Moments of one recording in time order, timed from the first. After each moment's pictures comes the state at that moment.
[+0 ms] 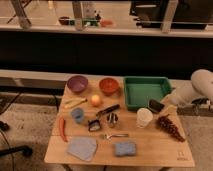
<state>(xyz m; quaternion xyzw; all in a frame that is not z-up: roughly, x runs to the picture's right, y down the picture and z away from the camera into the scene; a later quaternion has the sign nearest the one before) 0.322 0.089 0.771 -0.29 -0.15 0.19 0.93</state>
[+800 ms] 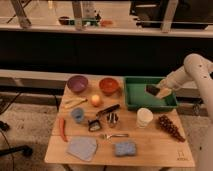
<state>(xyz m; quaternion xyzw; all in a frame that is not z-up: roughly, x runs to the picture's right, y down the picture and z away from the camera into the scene) 0.332 0.015 0.842 -0.26 -0.17 0.17 0.94</state>
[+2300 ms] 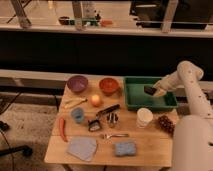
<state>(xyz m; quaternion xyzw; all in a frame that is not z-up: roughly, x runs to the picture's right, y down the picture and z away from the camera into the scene) 0.352 0.012 0.930 -0.22 -0.17 0.14 0.95</state>
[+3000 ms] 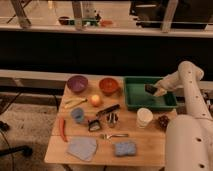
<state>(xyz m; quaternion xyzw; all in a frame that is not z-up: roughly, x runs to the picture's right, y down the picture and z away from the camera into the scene) 0.360 0.010 0.939 -0.22 -0.17 0.16 0.95</state>
